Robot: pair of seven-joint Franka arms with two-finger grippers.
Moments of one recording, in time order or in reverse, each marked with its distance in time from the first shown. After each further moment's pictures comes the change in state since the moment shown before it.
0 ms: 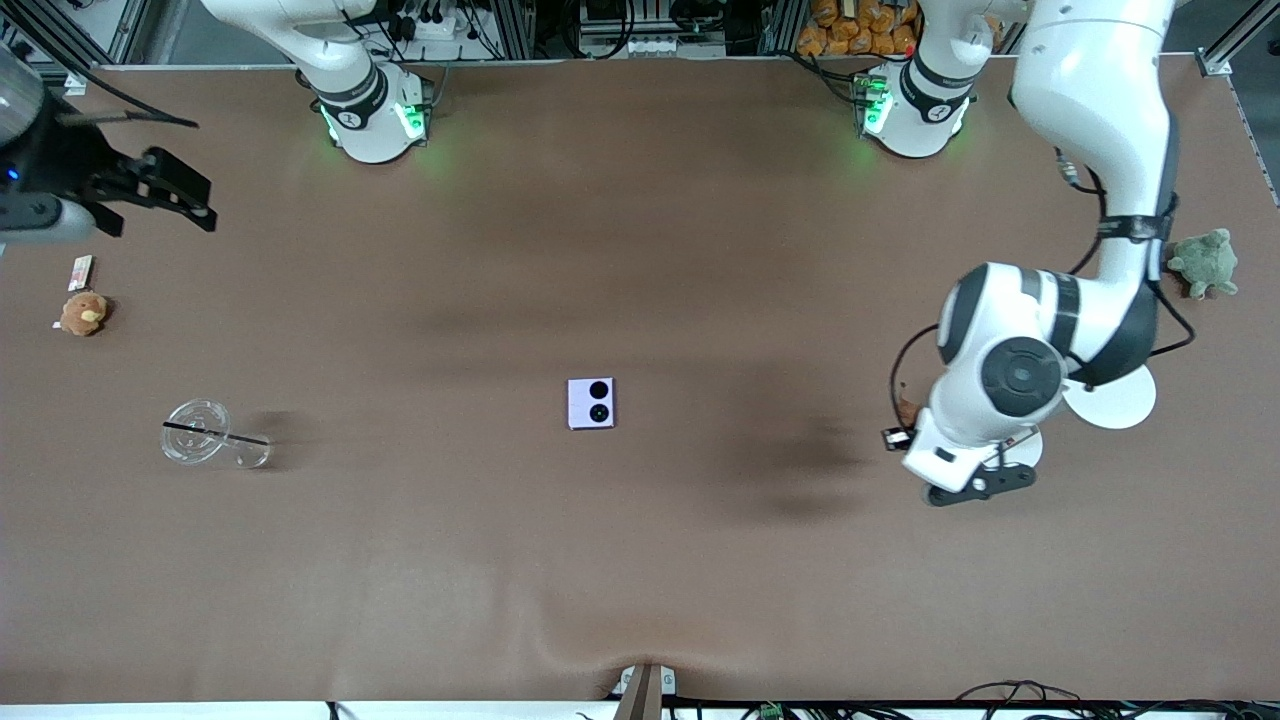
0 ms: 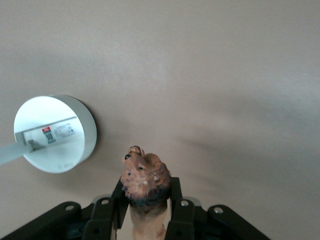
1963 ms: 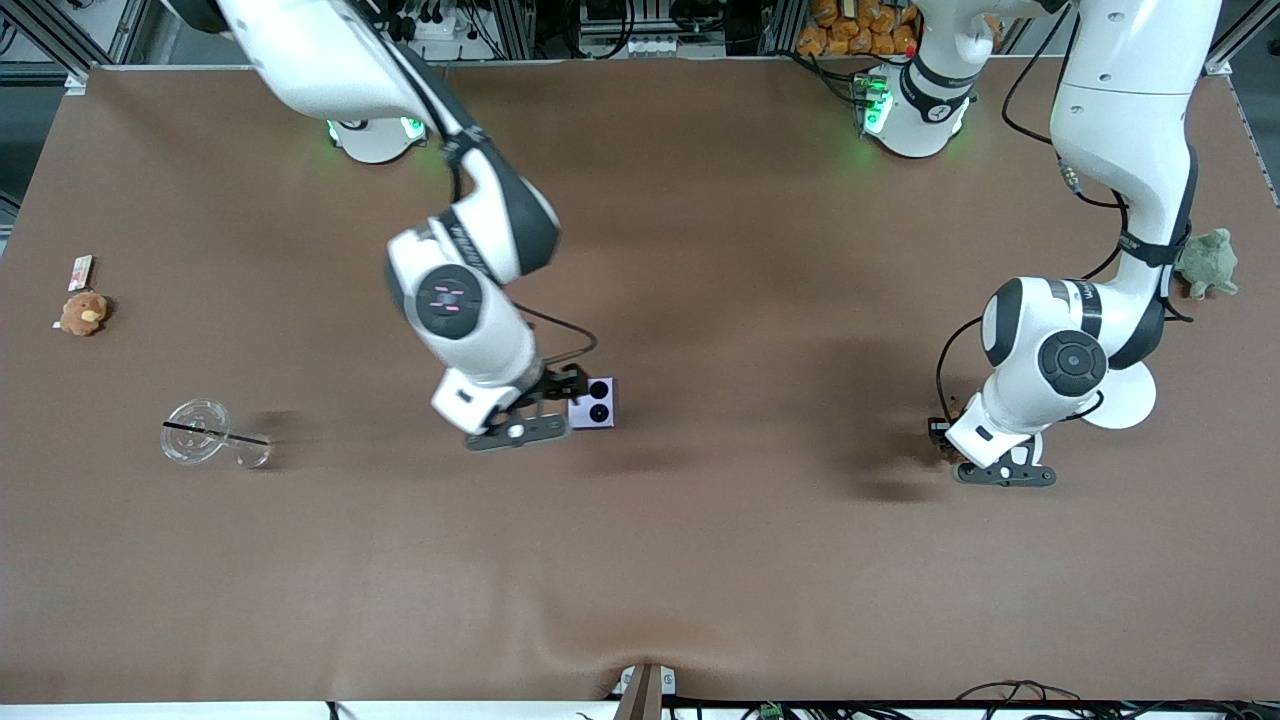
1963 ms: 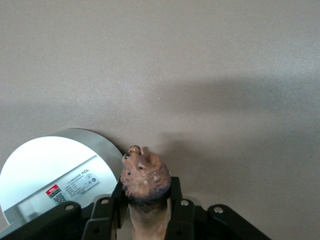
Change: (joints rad) left arm 0.141 0.002 -0.008 -0.291 0.000 0.402 0.393; right arm 0.456 0.633 0.005 0.003 0.024 0.725 0.331
